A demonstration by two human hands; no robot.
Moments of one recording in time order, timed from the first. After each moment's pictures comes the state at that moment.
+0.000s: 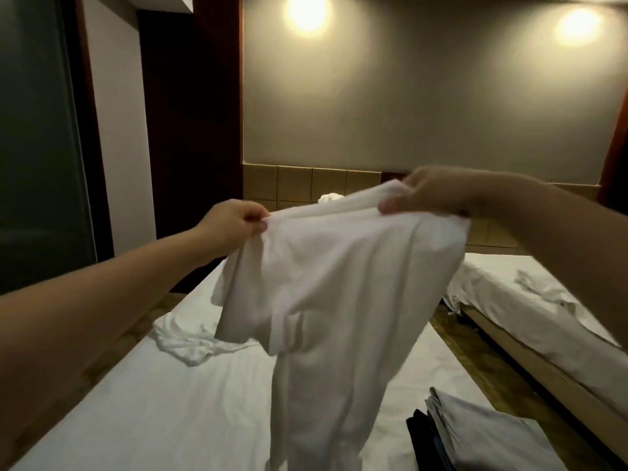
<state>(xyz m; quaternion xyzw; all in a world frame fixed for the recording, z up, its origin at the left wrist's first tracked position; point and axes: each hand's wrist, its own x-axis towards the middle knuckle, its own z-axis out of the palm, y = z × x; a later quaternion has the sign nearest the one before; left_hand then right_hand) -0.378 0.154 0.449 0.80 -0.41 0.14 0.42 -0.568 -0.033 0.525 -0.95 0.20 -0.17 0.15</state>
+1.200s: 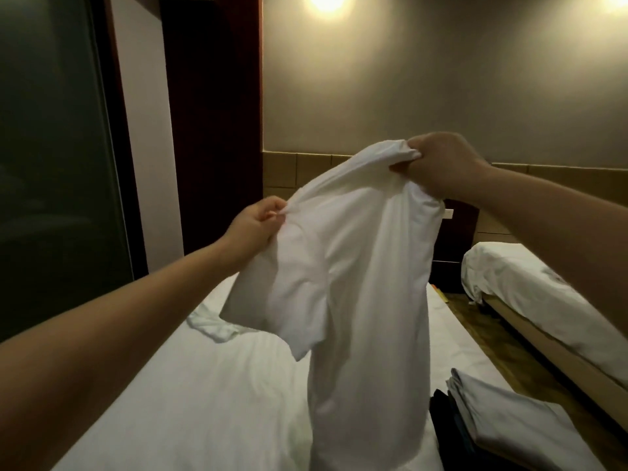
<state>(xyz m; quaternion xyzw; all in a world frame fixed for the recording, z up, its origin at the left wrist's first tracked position) -0.383 0.172 0.407 0.71 -0.40 0.03 0.58 -0.542 -0.010 0.510 -0.92 0.13 -0.34 -0.14</state>
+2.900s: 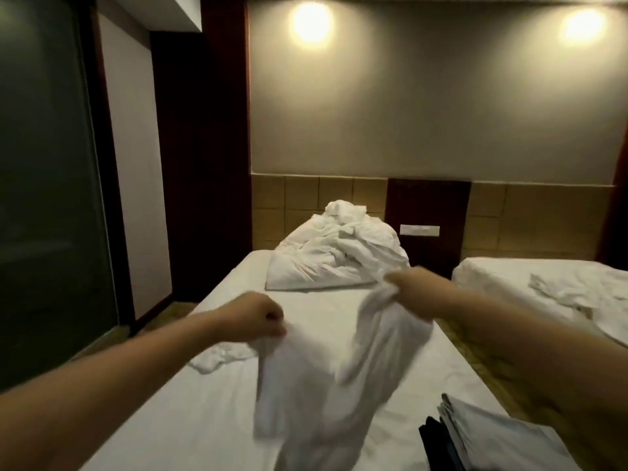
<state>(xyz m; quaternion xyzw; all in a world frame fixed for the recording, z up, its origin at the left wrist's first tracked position) -0.383 0.166 0.399 0.81 -0.47 0.04 0.35 -0.542 -0.065 0.402 -0.98 0.14 -0.14 -0.08</state>
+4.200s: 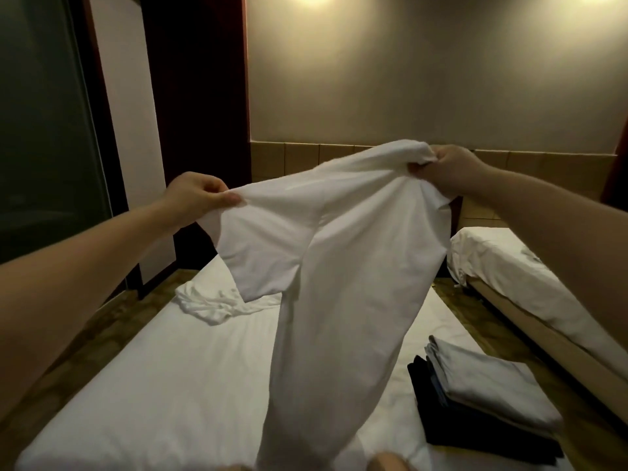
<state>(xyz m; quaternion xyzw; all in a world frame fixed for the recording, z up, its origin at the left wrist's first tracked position) -0.378 0.232 0.423 0.80 -0.39 0.08 0.46 -0.594 -0.036 0.475 -0.88 0.20 -0.34 0.26</state>
